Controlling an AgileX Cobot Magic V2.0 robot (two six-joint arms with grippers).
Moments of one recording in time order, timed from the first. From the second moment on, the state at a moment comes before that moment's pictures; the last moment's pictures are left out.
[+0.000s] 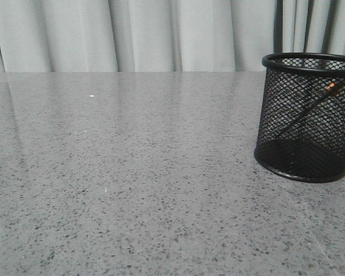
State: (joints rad) left arm -0.01 0.00 0.00 -0.13 0.34 0.27; right arm 0.36 -0.02 -0.60 -0.01 0.84 0.09
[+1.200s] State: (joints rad) left arm -0.01 0.00 0.00 -0.13 0.34 0.27; right arm 0.03 -0.02 0.01 -0.06 0.29 0.09
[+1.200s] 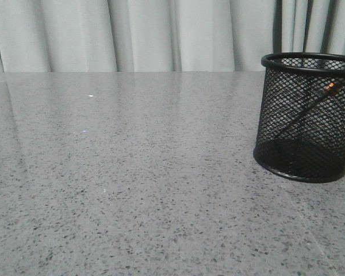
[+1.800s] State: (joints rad) left arm -0.01 0.00 0.00 -0.13 0.34 0.27; right arm 0.02 -0.02 0.01 -0.06 0.33 0.09
